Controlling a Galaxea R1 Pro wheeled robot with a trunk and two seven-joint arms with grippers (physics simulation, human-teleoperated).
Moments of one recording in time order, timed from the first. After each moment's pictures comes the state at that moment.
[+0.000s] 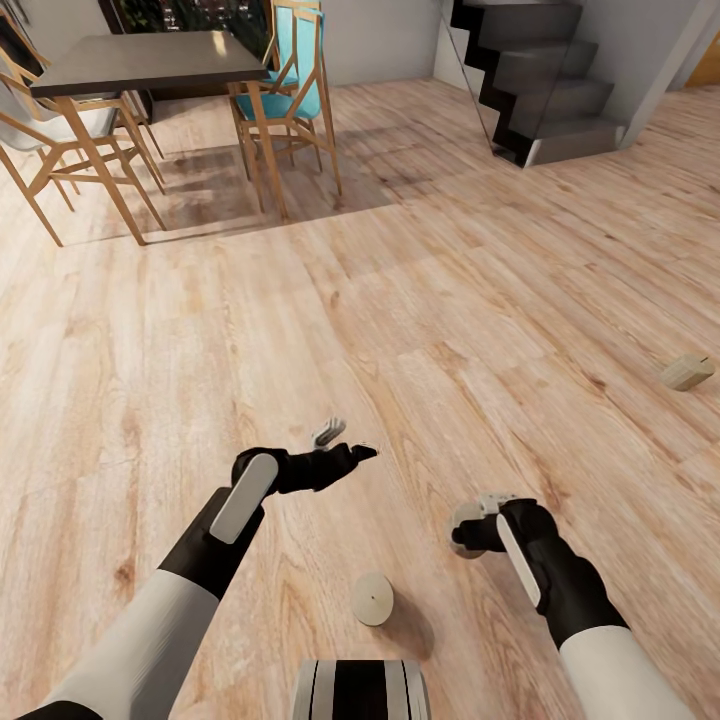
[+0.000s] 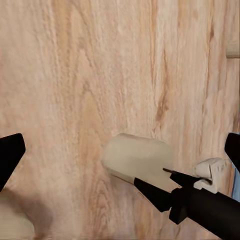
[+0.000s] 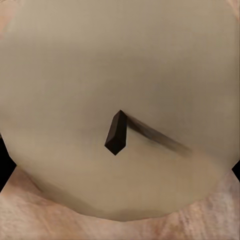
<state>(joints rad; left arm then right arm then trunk) -0.75 -0.07 -0.28 -1.12 1.10 0.82 0.26 -0.60 -0.05 0.06 -1.06 -0.06 1.00 0.02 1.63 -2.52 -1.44</state>
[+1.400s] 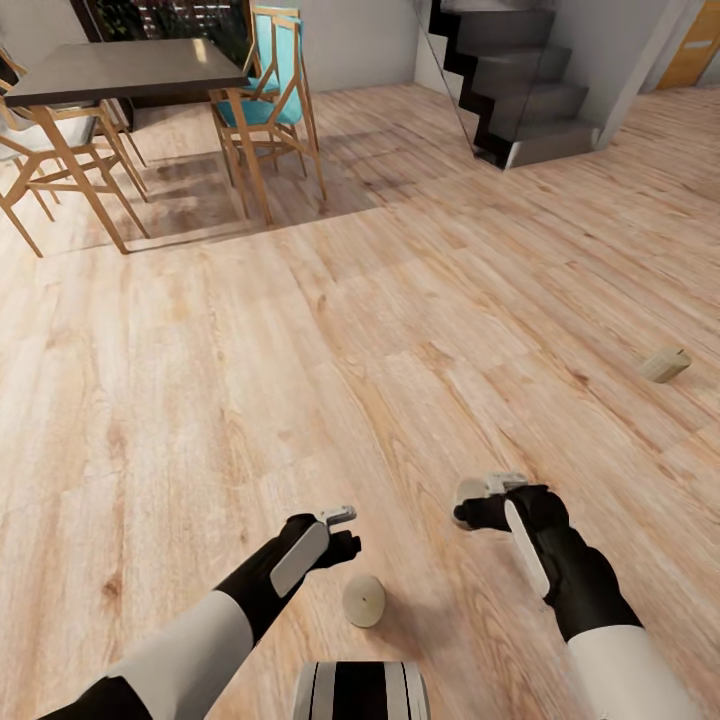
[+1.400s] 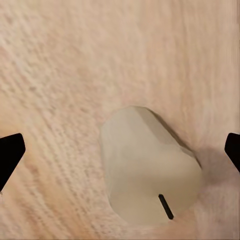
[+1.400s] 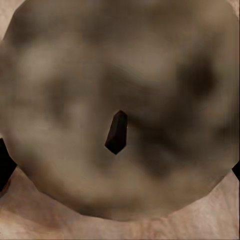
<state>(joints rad) -0.75 -0.14 -0.58 -0.66 1.00 0.57 0.56 -0.60 -0.06 0.04 -1.18 -0.06 1.00 0.03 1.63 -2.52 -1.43</state>
